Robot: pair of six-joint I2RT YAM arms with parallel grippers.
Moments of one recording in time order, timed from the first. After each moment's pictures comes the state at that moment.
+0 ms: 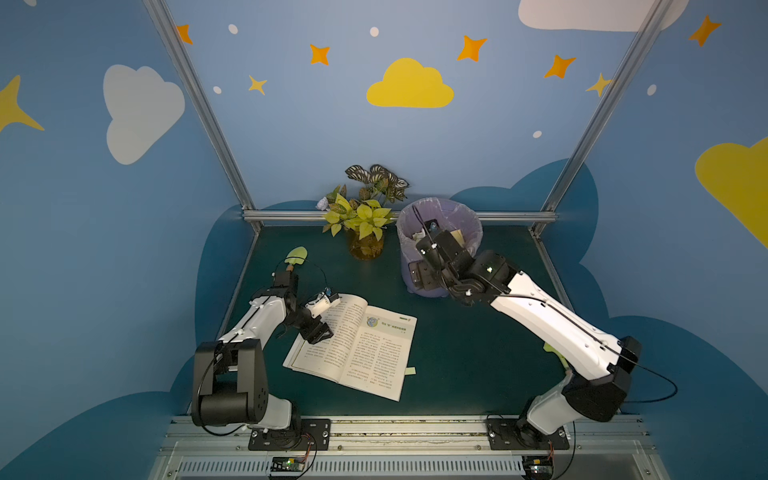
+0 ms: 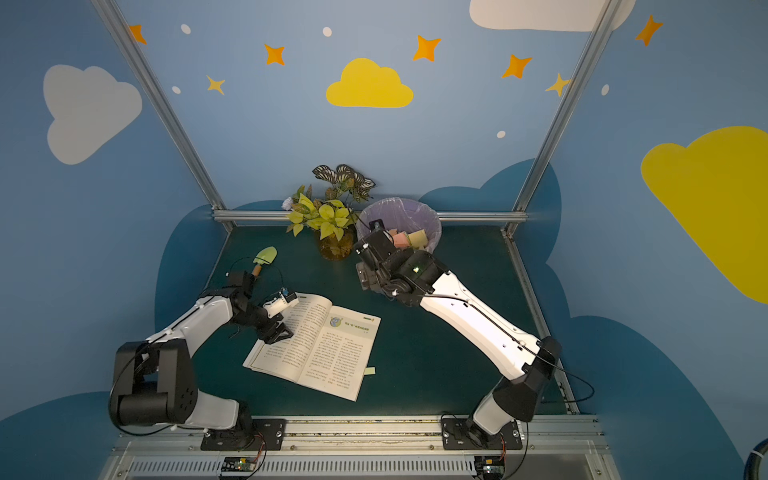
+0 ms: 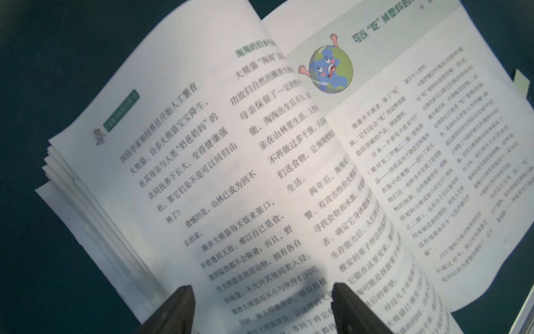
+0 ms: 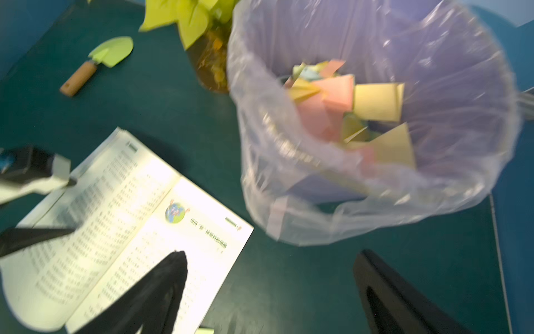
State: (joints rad) left arm 0.08 1.47 0.86 -0.76 0.44 0.92; right arm 0.98 1.49 1.57 -0.96 0.45 0.45
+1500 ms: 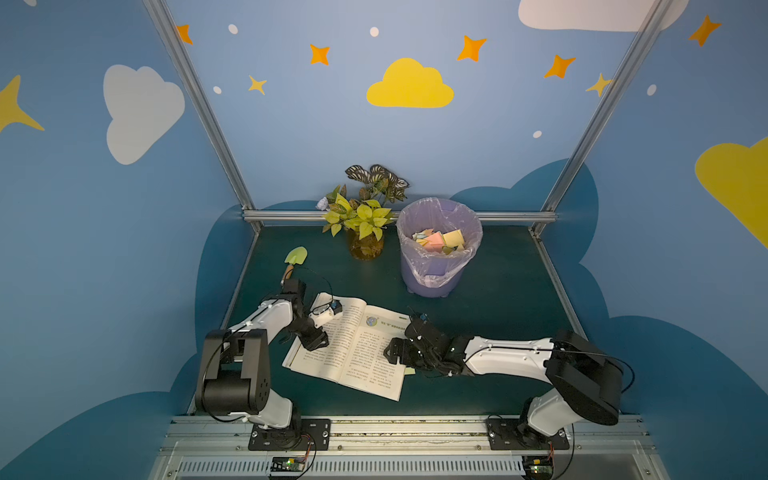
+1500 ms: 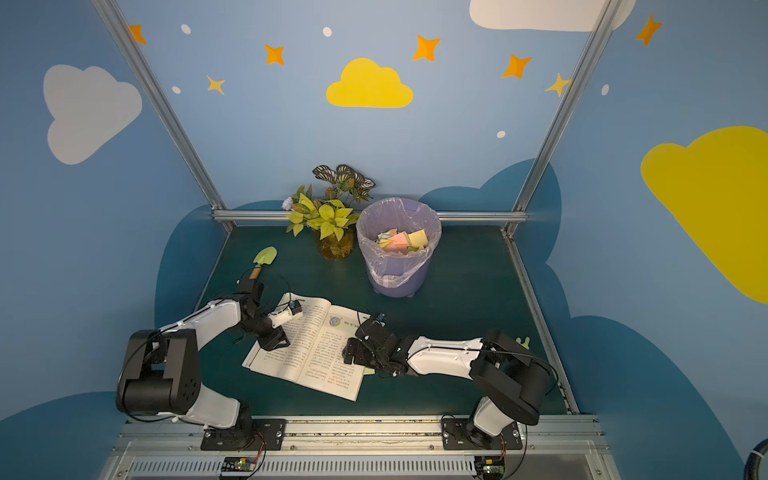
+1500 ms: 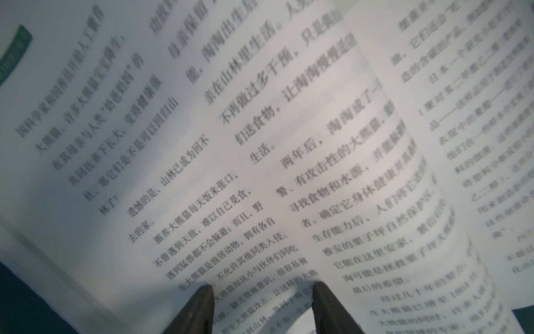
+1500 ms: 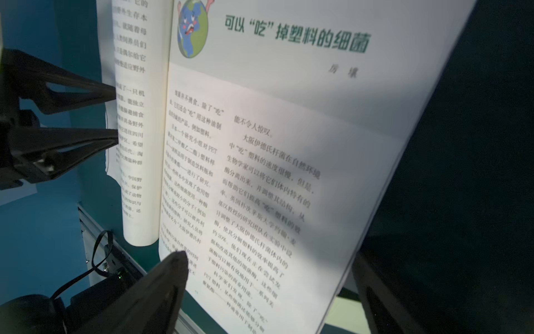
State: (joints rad) left arm 0.03 1.52 0.80 -0.72 0.32 0.95; right arm 1.11 1.57 0.75 -0.08 -0.04 1.09
